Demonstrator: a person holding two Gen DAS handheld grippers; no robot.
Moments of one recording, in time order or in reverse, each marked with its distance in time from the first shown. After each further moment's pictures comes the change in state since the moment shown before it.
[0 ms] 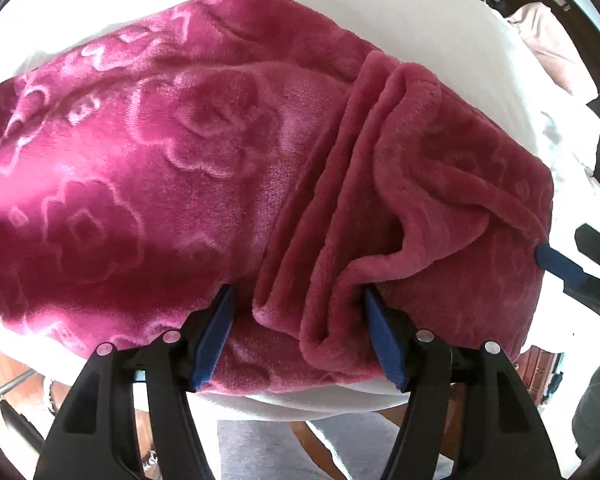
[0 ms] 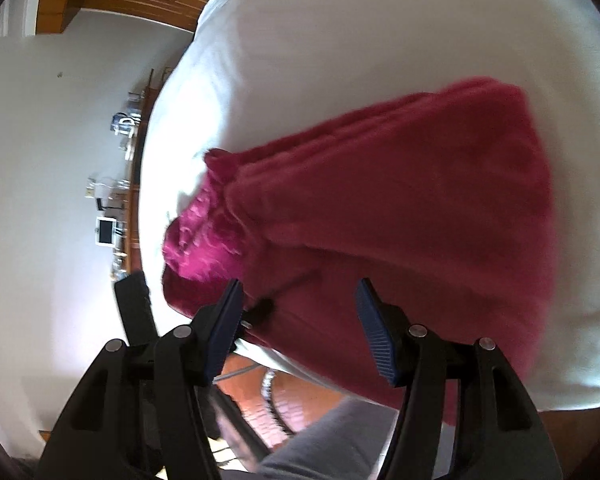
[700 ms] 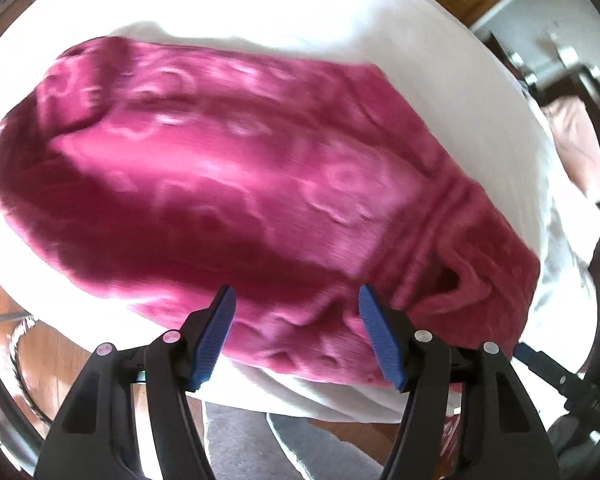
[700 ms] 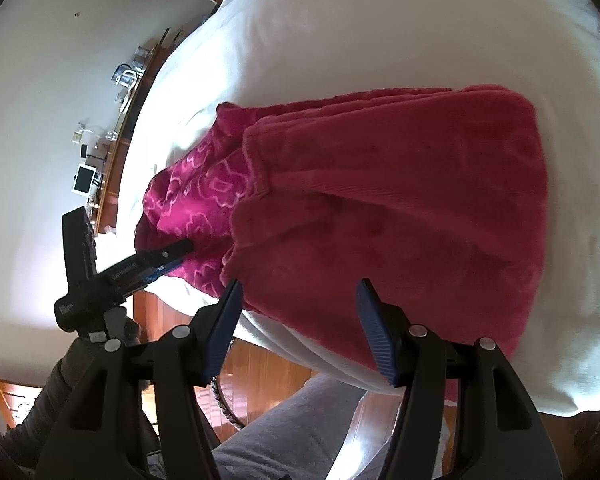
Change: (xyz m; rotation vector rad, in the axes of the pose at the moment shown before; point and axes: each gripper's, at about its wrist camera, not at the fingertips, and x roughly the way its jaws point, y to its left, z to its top) left arm -0.083 0.081 -0.046 -0.279 -0.153 -0.003; right arm 0.008 0.035 -0.035 -0.200 0.037 -0.097
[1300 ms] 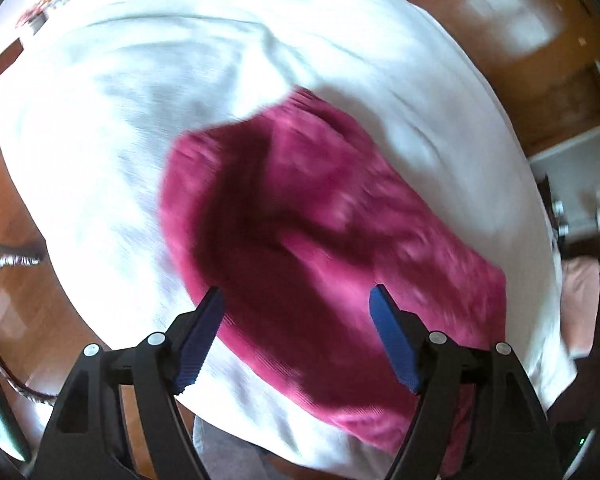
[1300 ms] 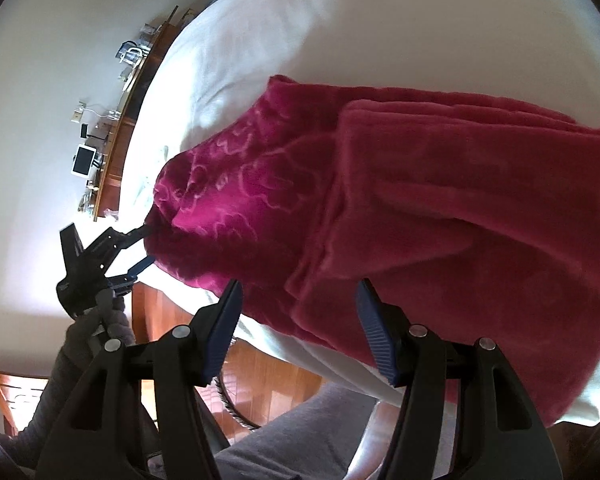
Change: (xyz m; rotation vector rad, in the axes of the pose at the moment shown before) left arm -0.050 0.201 0.048 -0.431 -0.176 -0.005; right arm 0.065 0.081 0.026 -0.037 0.061 -0.010
